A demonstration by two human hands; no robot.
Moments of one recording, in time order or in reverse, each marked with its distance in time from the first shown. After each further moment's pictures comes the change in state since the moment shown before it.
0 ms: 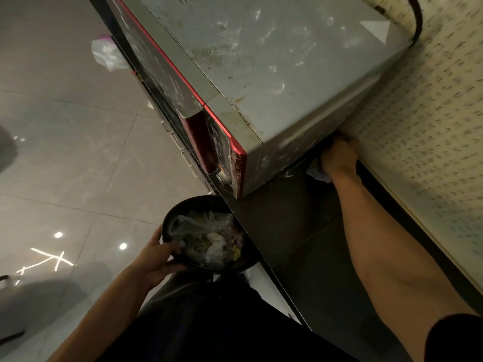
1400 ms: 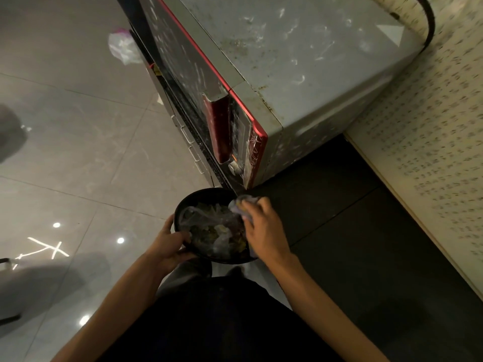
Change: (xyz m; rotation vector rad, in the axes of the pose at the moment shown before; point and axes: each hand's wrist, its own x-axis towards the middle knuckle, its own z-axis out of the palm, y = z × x) left_hand -0.016 -0.011 0.004 -0.057 0.006 0.008; right_hand -0.245 -0.065 0.067 0.257 -0.208 -0.562
